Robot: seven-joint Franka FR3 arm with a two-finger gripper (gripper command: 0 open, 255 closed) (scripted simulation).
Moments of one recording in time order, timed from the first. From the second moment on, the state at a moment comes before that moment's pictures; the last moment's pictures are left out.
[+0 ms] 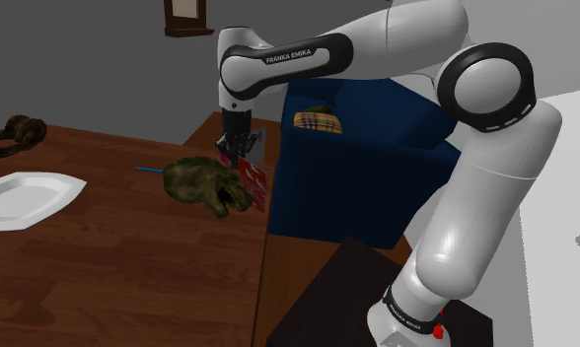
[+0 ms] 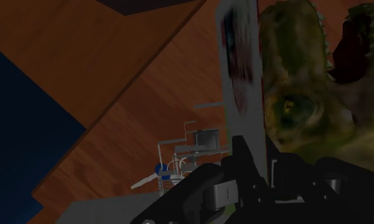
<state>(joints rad) -0.05 0.09 0.21 -1.86 -0.02 1.88 0.27</state>
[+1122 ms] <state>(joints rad) -0.05 0.08 0.21 -1.68 -0.02 1.69 0.26</state>
